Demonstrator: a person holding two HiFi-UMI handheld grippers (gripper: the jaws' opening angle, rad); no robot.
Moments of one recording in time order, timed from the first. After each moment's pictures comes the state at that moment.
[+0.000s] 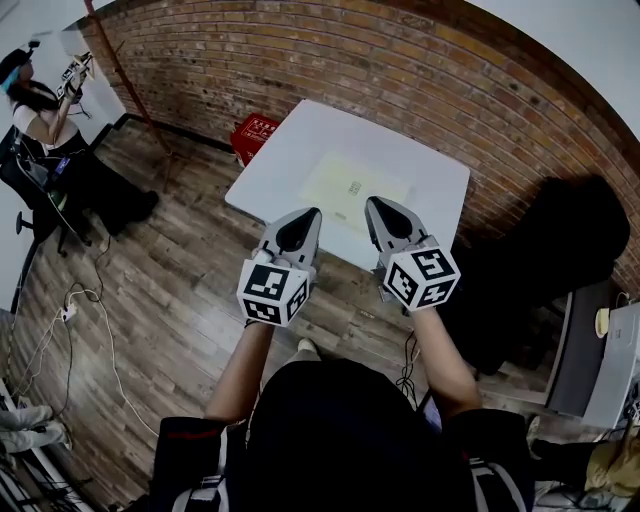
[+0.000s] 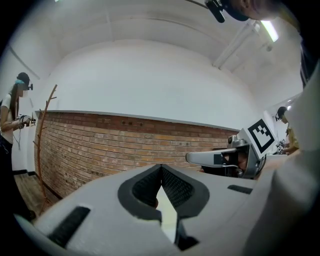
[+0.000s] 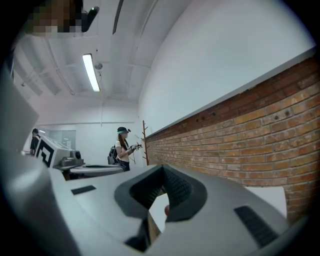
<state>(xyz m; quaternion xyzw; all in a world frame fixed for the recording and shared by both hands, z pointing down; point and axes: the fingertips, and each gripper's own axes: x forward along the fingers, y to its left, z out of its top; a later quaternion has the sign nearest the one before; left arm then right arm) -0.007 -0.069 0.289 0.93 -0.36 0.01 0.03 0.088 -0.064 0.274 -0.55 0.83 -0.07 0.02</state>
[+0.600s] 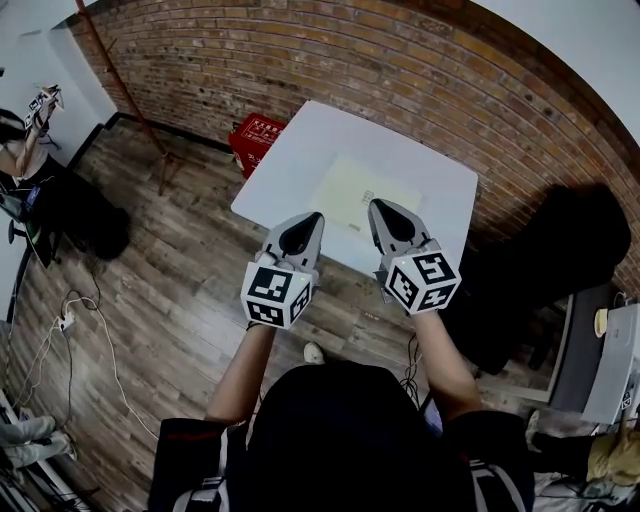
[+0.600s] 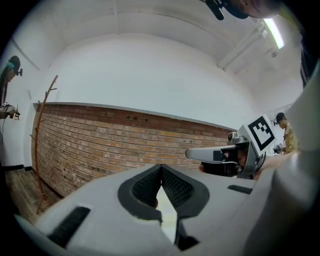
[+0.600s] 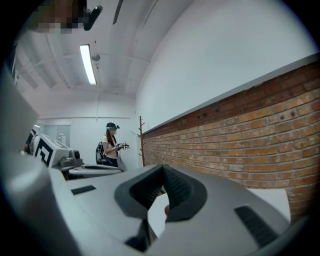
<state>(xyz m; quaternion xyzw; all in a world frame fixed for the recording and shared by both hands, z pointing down) -0.041 -0.127 0.305 0.94 -0.34 0.02 0.05 0.054 -0.121 0.281 -0.57 0.82 -0.07 0.00</state>
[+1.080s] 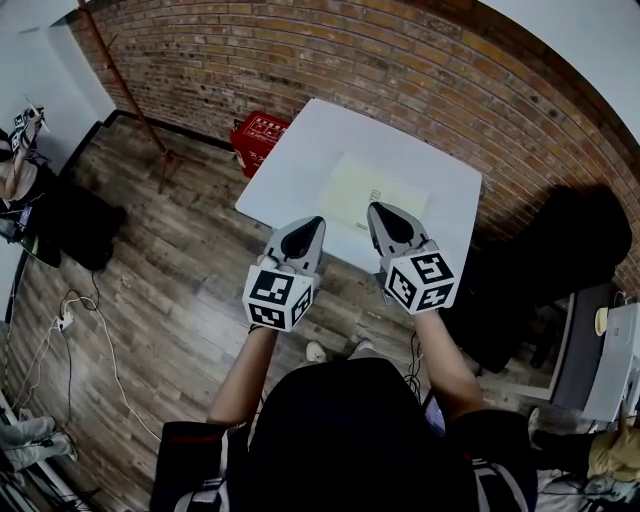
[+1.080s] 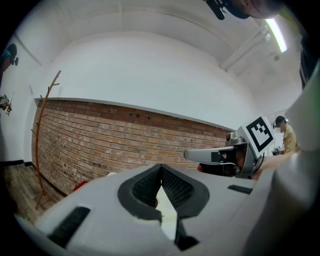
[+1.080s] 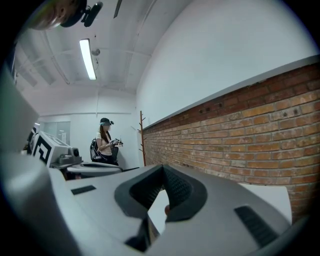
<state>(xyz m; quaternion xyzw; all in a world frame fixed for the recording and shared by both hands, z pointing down) -0.062 -0.128 0.322 0.94 -0.34 0.02 0.07 0.031 -0.126 0.300 -0.57 0.82 -0.08 -0.03</state>
